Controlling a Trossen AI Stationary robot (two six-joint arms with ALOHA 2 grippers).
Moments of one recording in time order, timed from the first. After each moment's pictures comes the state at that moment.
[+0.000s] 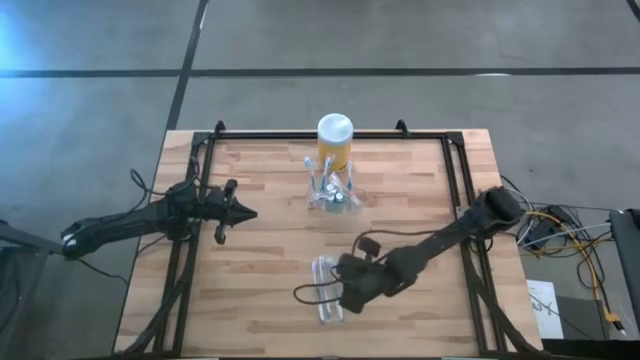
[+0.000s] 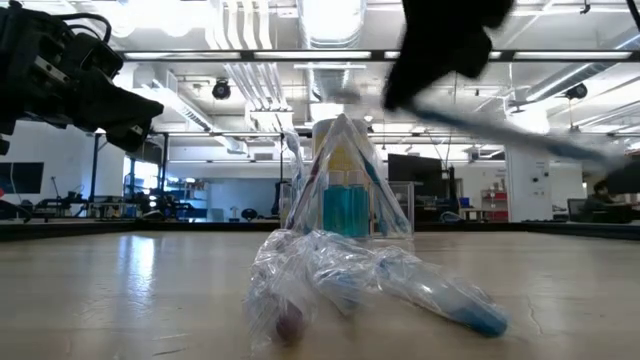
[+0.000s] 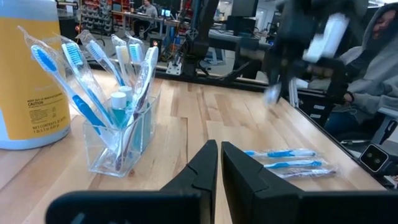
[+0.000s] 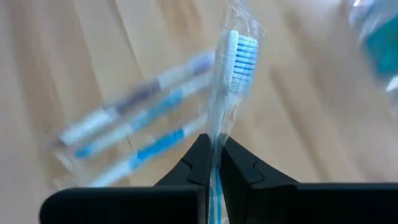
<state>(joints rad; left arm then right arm) 0.30 0.22 0.01 0.05 0.38 -0.13 0.49 1.86 1.42 -0.70 0.43 0.80</state>
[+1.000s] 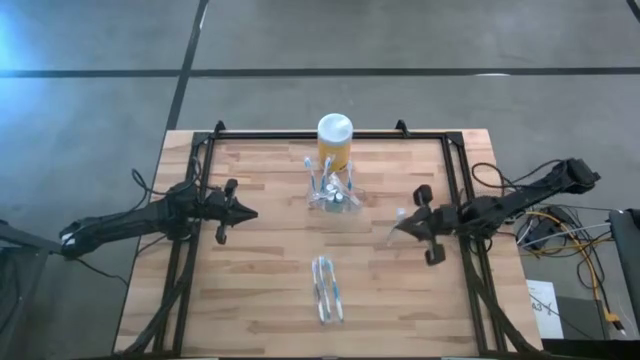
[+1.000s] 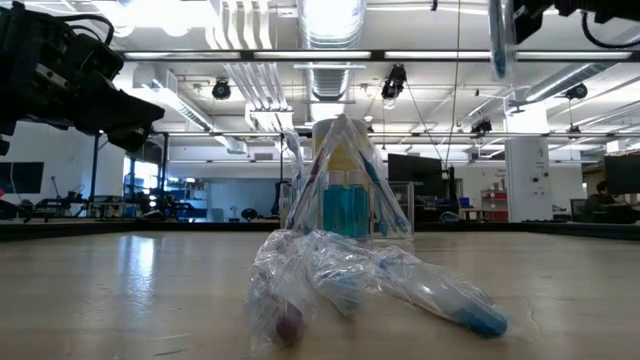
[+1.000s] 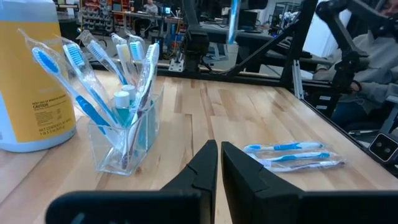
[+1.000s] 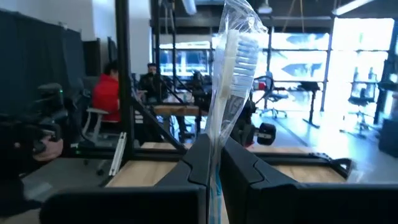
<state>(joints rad) 0.30 0.24 0.01 0.07 0.37 -0.08 0.37 0.70 0.29 0.60 0.28 -0.03</state>
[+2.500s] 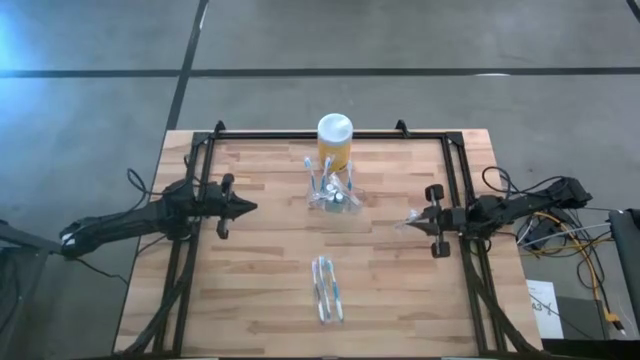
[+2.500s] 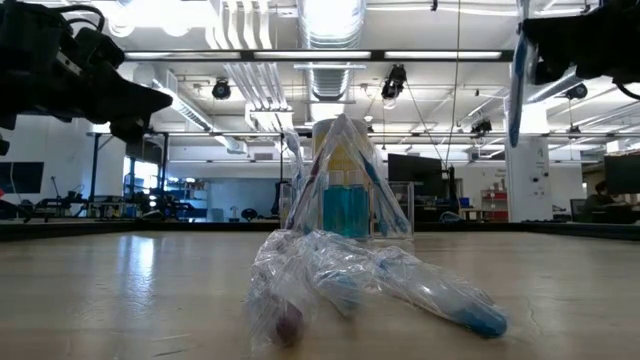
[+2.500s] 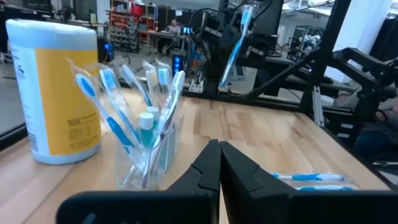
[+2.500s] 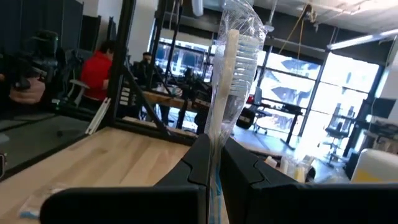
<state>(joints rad) 0.31 0.24 0.02 0.14 0.28 -0.13 0.26 0.26 0.01 0.44 0.16 -0.24</state>
